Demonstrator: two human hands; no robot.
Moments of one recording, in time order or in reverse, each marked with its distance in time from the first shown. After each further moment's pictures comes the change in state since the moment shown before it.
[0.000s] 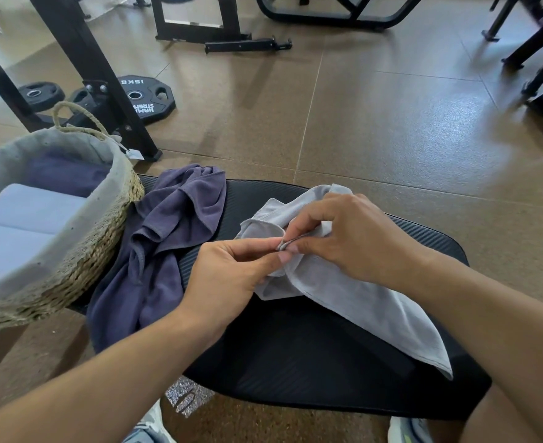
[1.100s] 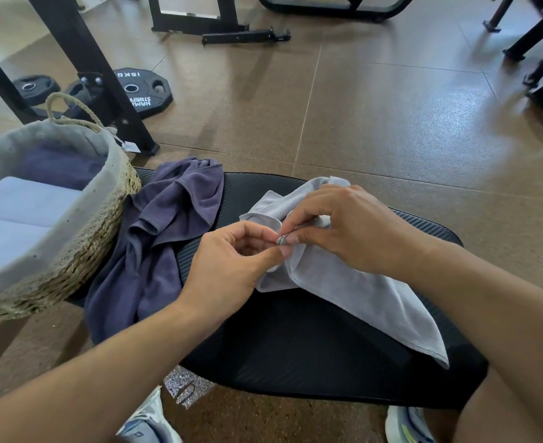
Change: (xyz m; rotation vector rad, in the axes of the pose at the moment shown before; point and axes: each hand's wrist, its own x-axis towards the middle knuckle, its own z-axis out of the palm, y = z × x) left_hand 0.005 -0.004 -0.002 0.158 0.031 0.081; right_hand 0.003 0.007 -0.001 -0.087 -0.014 -0.135
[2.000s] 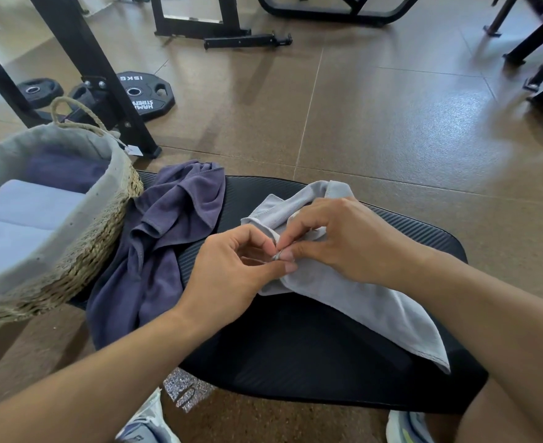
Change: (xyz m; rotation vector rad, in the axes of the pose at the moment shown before) left_hand 0.002 -0.007 -0.007 0.144 -0.061 0.141; right_hand -0.003 -0.007 0.004 0.184 -0.079 0.079
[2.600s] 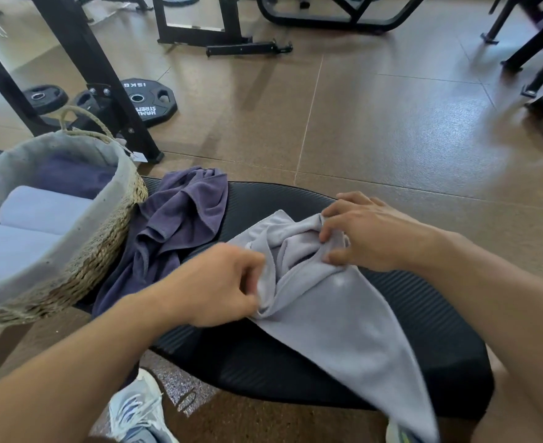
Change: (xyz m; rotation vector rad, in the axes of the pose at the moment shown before) left_hand 0.013 0.000 -0.039 0.723 -0.444 0.213; right_hand 0.005 0.045 -0.020 -0.620 -0.253 0.220
